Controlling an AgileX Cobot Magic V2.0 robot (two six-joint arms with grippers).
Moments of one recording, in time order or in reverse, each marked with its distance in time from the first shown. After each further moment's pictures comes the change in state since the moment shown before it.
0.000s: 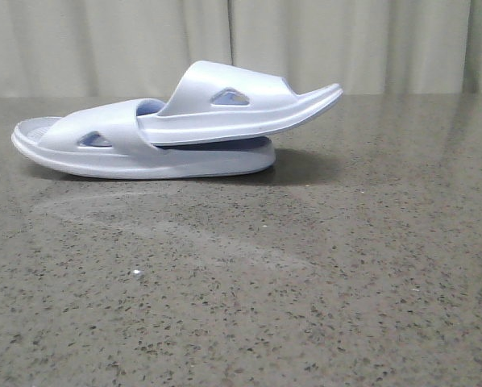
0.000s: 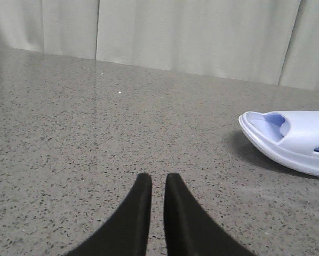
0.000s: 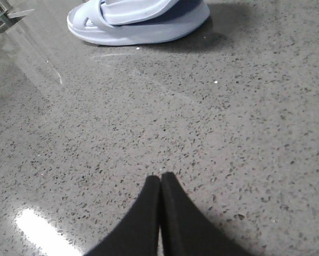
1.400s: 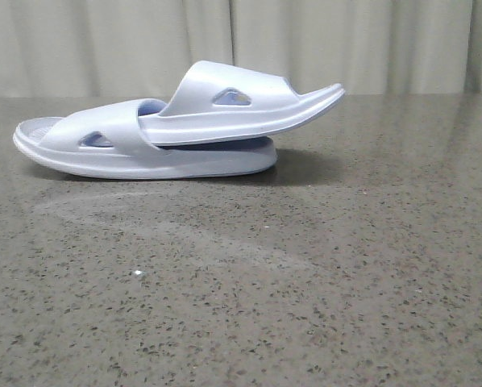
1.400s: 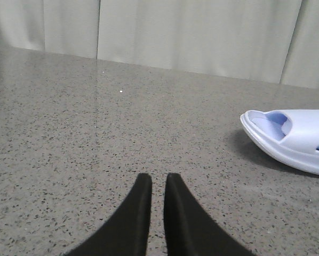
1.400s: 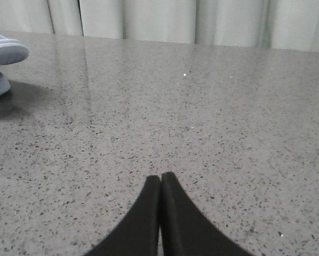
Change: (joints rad) left arm 0.000 0.000 0.000 0.002 0.004 0.000; right arm -0.349 -0.394 0.081 -1.162 -0.076 0.804
